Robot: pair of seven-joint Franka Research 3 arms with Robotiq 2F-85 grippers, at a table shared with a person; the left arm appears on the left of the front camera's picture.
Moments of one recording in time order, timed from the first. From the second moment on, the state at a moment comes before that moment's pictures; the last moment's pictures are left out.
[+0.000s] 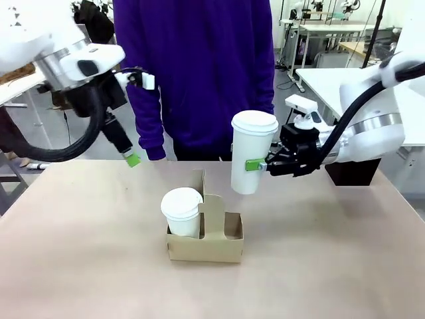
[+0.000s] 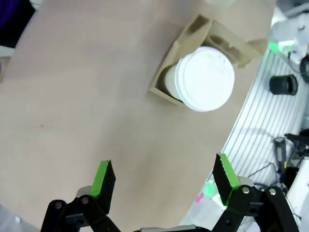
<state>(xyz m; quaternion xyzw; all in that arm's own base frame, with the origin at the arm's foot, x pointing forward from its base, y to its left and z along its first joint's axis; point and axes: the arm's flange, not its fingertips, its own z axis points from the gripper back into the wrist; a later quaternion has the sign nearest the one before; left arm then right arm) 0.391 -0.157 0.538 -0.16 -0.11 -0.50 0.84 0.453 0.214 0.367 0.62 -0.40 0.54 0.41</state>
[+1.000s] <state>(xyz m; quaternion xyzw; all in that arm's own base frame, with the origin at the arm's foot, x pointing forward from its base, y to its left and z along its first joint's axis) 0.392 -0.054 0.446 -0.25 -0.26 -0.58 0.73 0.440 0.251 0.288 0.66 -0.34 0.53 0.41</state>
